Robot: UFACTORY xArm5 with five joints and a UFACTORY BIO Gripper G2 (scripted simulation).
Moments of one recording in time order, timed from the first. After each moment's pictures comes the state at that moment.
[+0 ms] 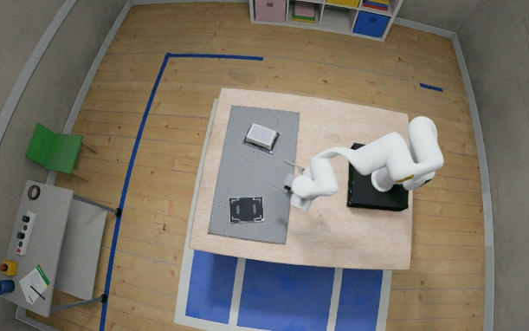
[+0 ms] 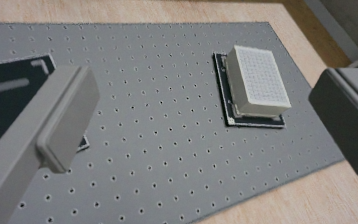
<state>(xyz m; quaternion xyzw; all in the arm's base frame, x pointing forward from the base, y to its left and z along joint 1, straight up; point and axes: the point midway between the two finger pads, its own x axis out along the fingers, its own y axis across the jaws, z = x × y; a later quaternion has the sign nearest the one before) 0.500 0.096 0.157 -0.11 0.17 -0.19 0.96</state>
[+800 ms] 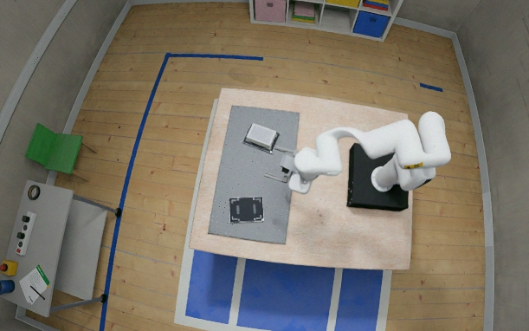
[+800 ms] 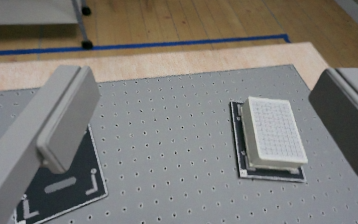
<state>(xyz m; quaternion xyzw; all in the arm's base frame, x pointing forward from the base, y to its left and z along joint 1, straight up) 0.534 0.066 0.220 -0.05 0.12 -0.12 0.98</state>
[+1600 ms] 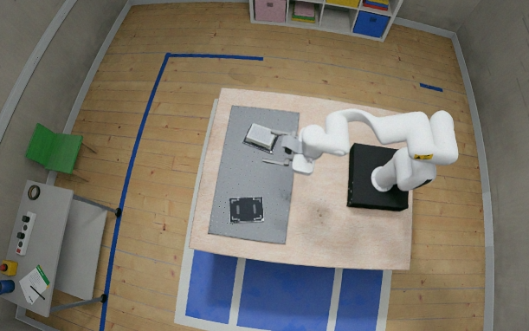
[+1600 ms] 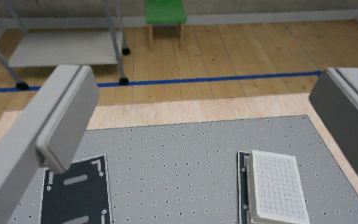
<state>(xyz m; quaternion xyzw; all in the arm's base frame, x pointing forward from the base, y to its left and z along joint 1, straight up) 0.550 0.031 0.290 -0.01 0.05 -0.05 1.00</state>
